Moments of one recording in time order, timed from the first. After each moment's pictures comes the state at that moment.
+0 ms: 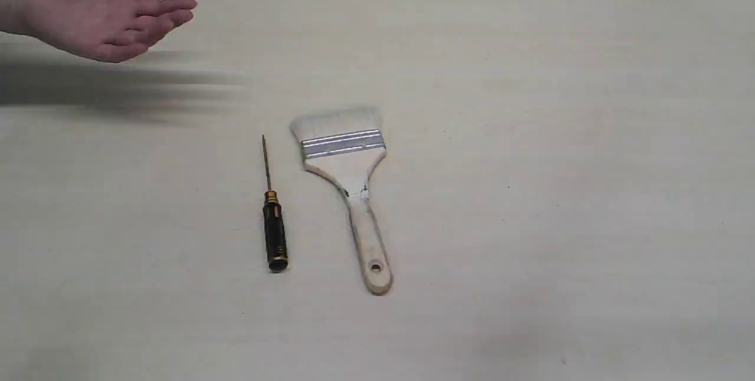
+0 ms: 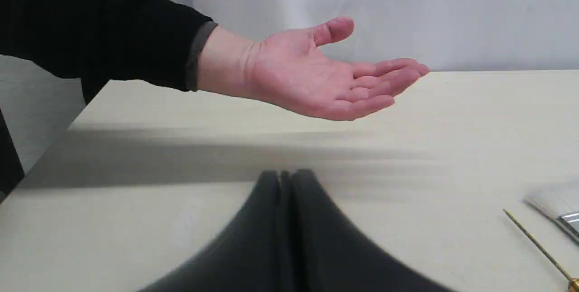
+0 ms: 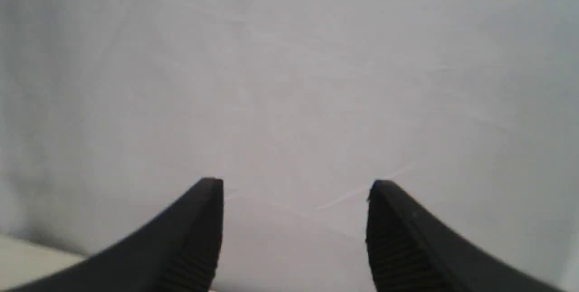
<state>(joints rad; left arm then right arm) 0.02 0.00 0.00 0.07 0.26 -0.07 0.15 0.89 -0.85 -0.92 0.00 0.81</state>
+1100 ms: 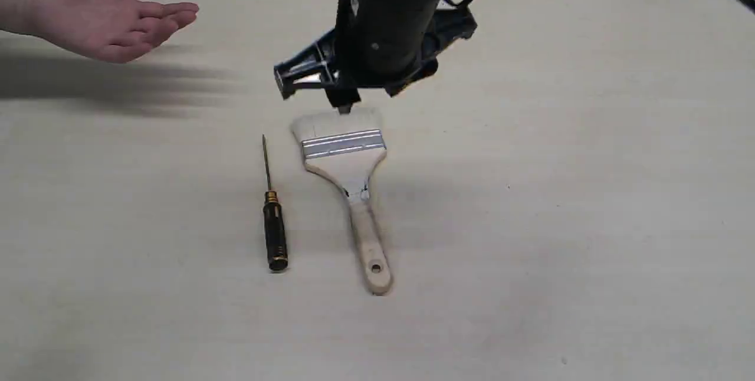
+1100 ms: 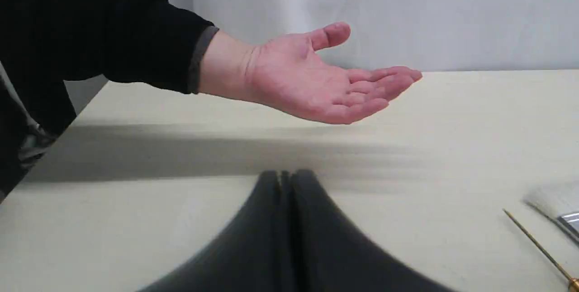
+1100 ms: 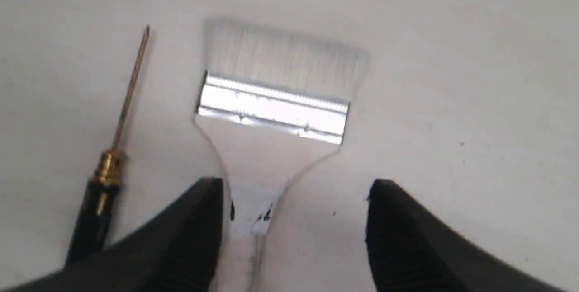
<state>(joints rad) 0.02 0.00 0.00 0.07 0.26 -0.07 0.72 1.94 -1.56 -0.21 0.95 0.45</state>
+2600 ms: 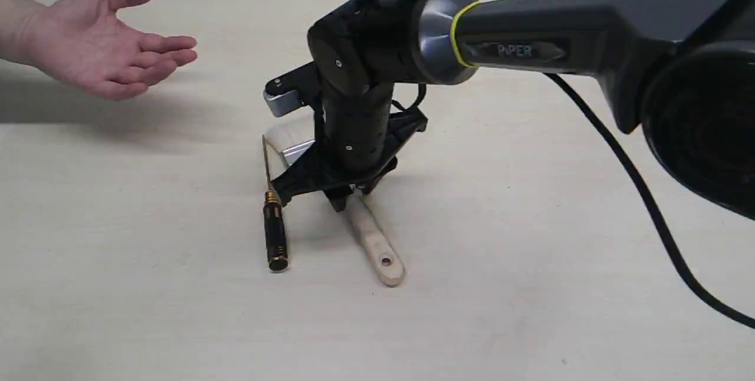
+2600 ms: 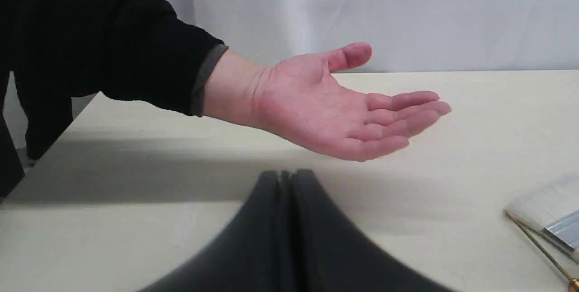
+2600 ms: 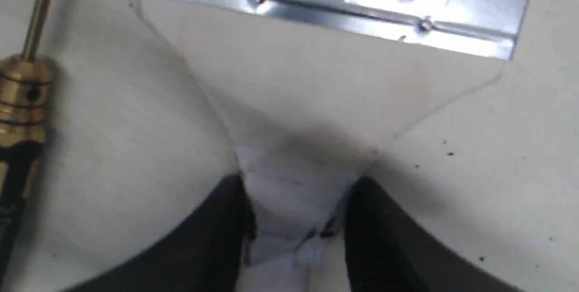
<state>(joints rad) 0.02 0.00 0.00 0.07 0.26 -0.07 0.72 2.23 -1.58 -0.07 0.91 0.23</state>
